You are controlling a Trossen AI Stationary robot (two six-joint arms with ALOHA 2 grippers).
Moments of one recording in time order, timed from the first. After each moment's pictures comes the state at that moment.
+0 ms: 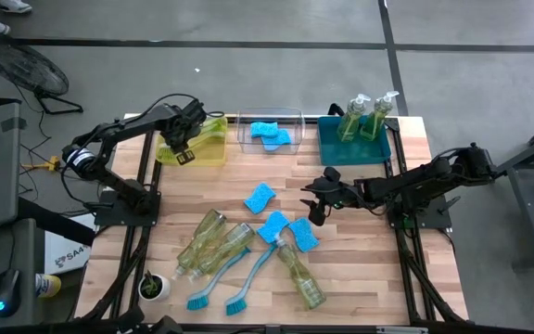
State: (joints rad) left arm 0.88 1.46 0.95 -0.98 -0.38 0.31; right arm 0.06 1.38 0.51 0.21 0.33 0.29
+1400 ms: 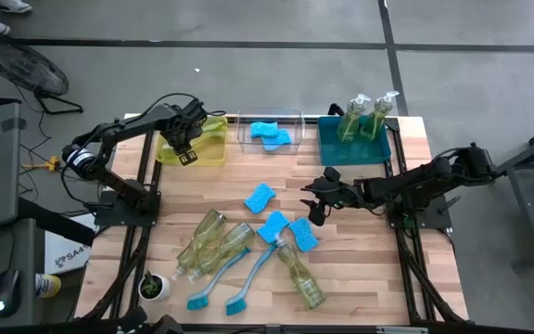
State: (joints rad) left arm 0.88 1.46 0.95 -0.96 -0.30 0.32; right arm 0.06 1.38 0.51 0.21 0.33 0.29
